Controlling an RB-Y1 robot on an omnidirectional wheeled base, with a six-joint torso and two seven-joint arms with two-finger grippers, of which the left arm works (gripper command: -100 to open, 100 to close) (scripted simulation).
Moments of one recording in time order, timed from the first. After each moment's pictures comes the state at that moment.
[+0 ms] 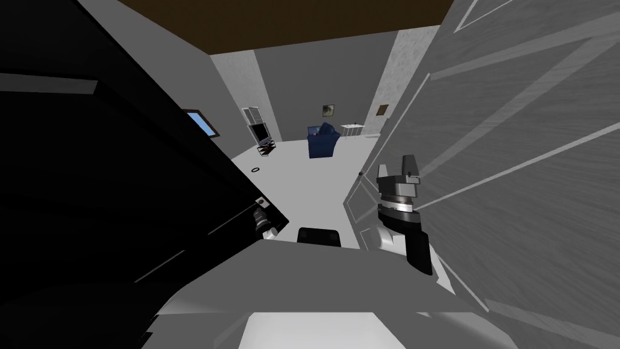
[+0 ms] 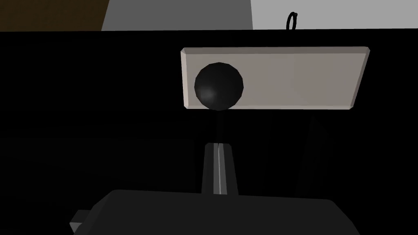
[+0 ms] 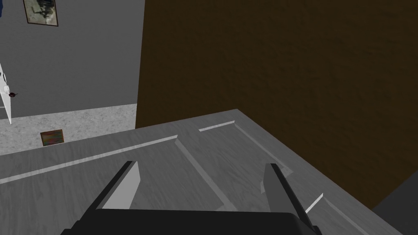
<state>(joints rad) 0.13 0.06 0.44 -0.93 0.46 -0.78 -0.27</state>
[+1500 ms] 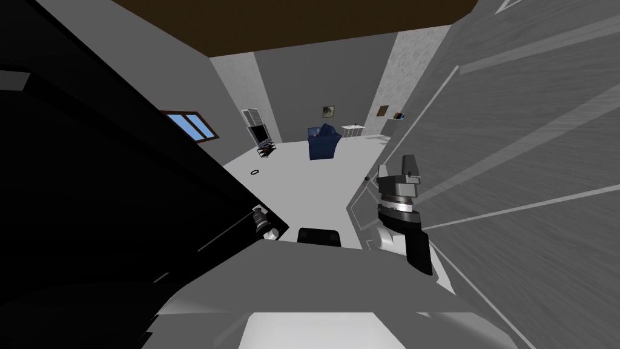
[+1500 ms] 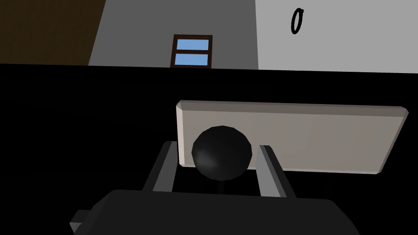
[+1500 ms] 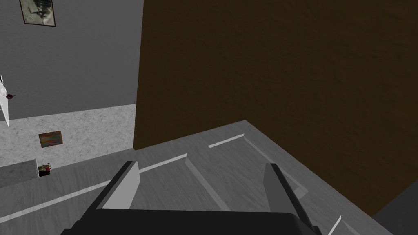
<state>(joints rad) 0.13 0.03 0.45 -0.91 0.48 -0.81 -0.28</state>
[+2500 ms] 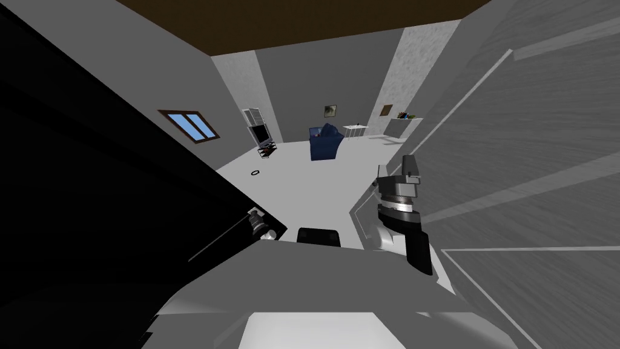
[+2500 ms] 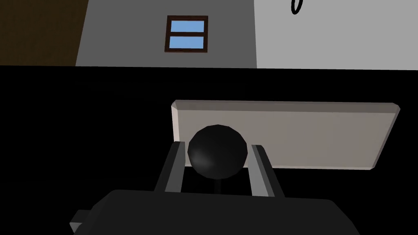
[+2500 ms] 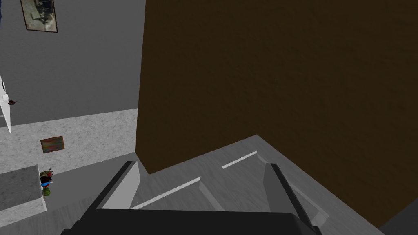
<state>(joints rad) 0.16 0.03 0.50 -0.95 0.52 -0.78 -0.31</state>
